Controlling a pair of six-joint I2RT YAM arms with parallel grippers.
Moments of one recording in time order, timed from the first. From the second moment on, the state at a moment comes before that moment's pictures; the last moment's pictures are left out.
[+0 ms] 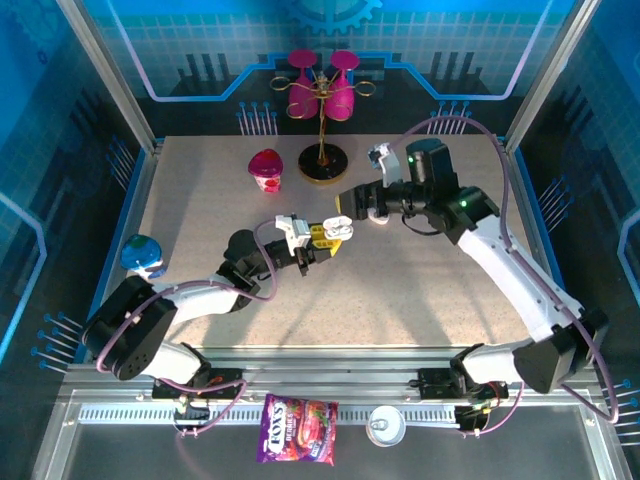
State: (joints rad) left arm -0.58 1.44 0.52 1.10 0.63 -0.06; right arm 0.48 1.36 1.43 -0.67 -0.48 0.27
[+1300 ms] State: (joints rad) left arm -0.51 1.42 0.56 1.01 0.81 -0.24; right arm 0.48 1.24 1.29 -0.73 -0.68 -0.10
